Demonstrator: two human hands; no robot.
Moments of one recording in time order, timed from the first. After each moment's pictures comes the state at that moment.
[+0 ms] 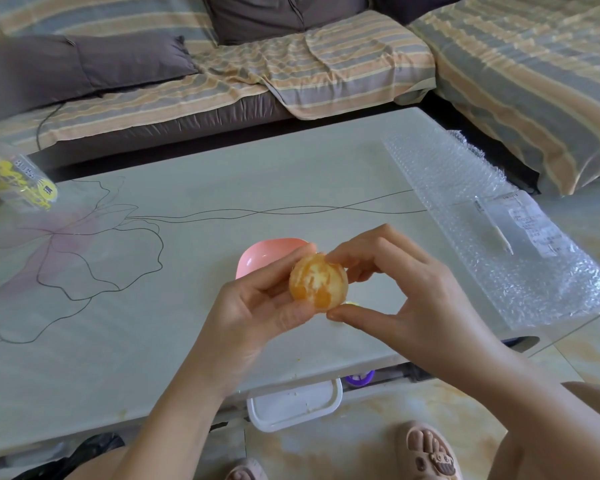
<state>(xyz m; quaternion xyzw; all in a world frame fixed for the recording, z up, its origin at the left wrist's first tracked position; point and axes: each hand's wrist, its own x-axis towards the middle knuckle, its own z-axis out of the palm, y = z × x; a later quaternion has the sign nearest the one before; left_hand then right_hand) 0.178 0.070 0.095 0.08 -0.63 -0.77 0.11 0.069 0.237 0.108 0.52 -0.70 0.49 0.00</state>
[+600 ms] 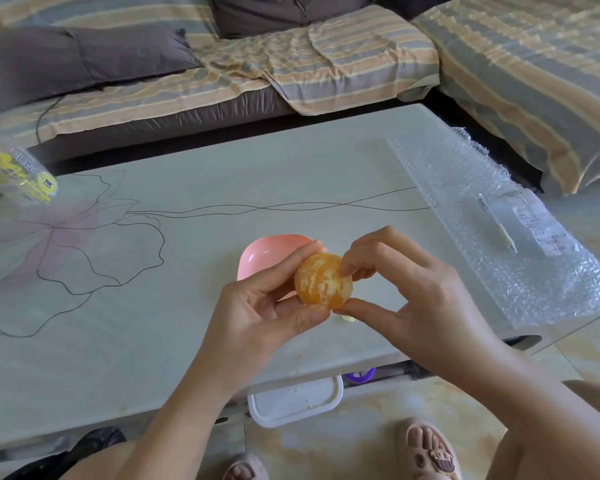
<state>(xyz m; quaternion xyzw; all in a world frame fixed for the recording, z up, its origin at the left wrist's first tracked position) 0.179 0.078 0.094 0.07 -0.68 -0.72 0.15 0.069 0.234 0.102 0.53 -0.71 0.45 0.08</state>
